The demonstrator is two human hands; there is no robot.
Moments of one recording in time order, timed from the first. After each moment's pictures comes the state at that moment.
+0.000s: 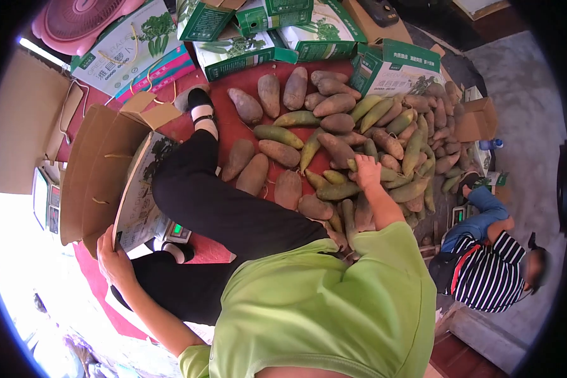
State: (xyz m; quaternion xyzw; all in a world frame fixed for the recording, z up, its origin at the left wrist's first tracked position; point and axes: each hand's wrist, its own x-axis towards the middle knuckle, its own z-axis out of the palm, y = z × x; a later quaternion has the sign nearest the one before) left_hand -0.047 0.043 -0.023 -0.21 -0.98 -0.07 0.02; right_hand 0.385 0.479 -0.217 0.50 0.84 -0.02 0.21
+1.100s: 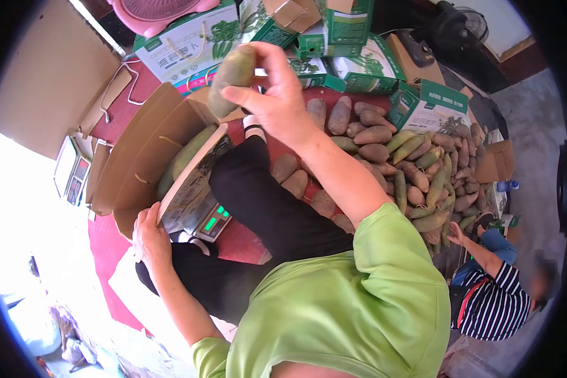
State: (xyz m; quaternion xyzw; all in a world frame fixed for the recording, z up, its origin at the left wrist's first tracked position) left_hand -0.044 0.039 -0.010 -0.22 -0.97 -0.11 0.02; right_hand 0.002 0.354 0.033 -0.03 0.62 -0.68 -0.39
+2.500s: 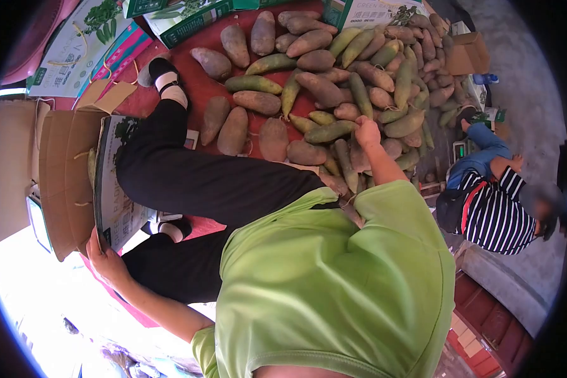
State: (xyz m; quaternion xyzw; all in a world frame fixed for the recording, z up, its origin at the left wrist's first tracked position) left_hand -0.059 0.020 -0.040 -0.26 -0.96 -0.10 0.02; right_hand 0.461 0.440 -0.257 0.68 0.71 -0.16 0.08
